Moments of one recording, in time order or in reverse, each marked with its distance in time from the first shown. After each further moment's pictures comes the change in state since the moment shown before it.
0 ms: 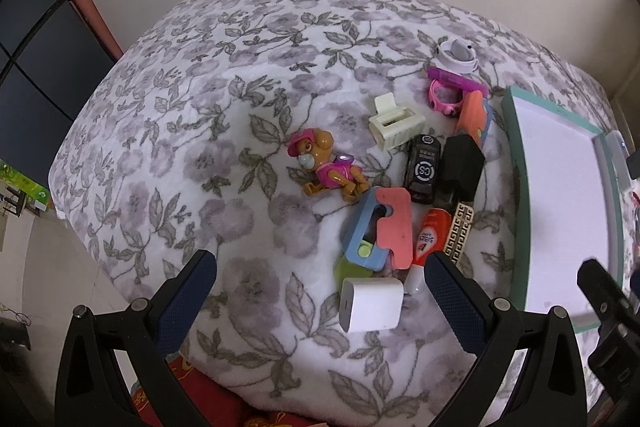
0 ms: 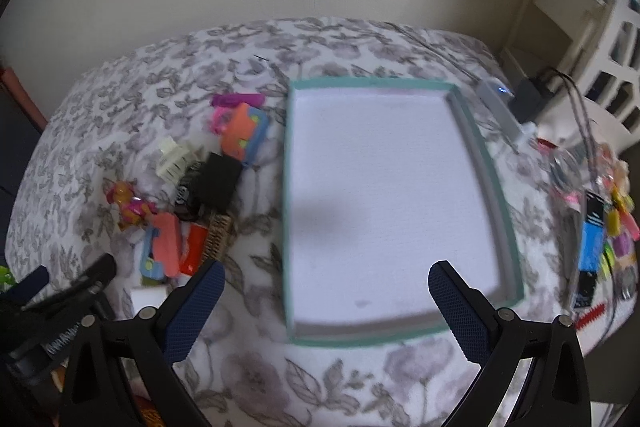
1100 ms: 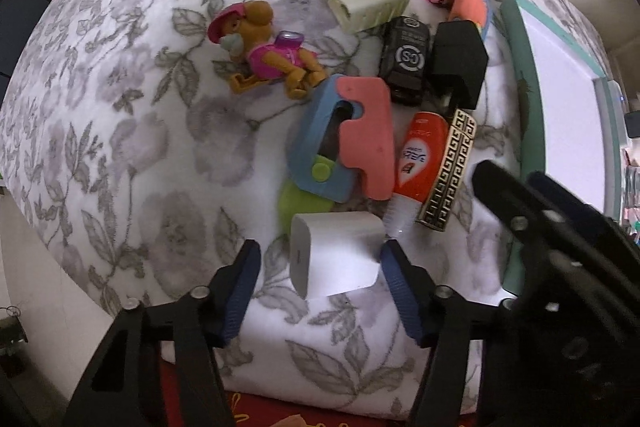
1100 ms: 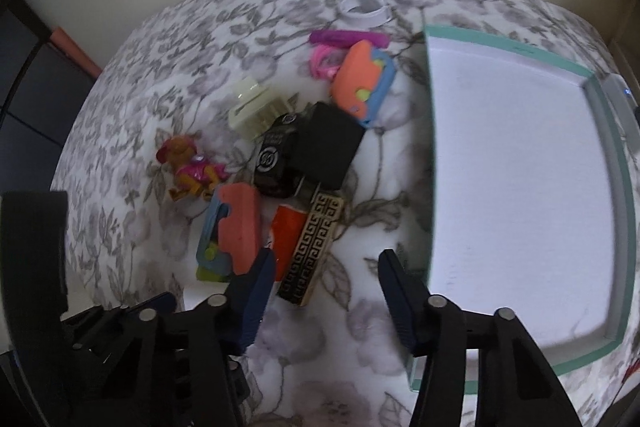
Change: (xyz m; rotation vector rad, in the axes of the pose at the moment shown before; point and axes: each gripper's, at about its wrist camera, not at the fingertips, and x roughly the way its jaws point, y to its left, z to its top) left arm 0.080 -0.042 -0.021 0.037 0.334 -0.152; right arm 0.072 0.066 0.006 -0.117 0.179 0.249
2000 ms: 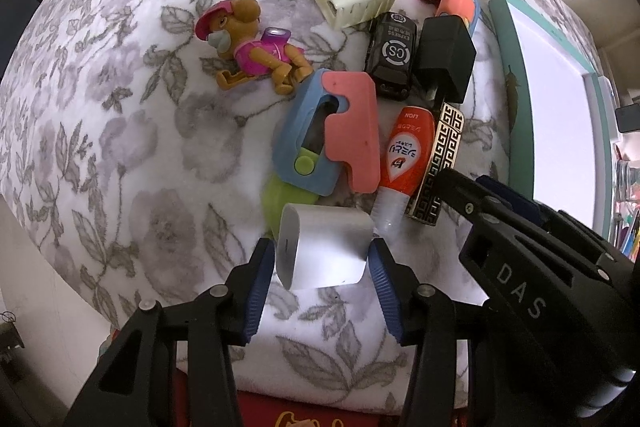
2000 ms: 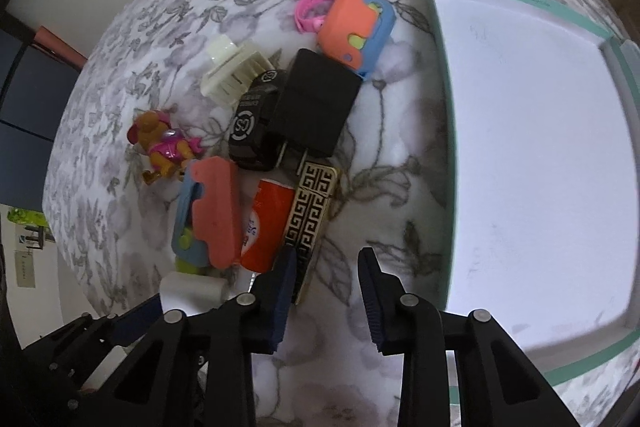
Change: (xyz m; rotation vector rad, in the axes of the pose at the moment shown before) left arm -0.004 -0.006 -0.007 0.015 0.014 -0.038; right arm 0.035 -0.004 0.002 0.045 0.109 -0.004
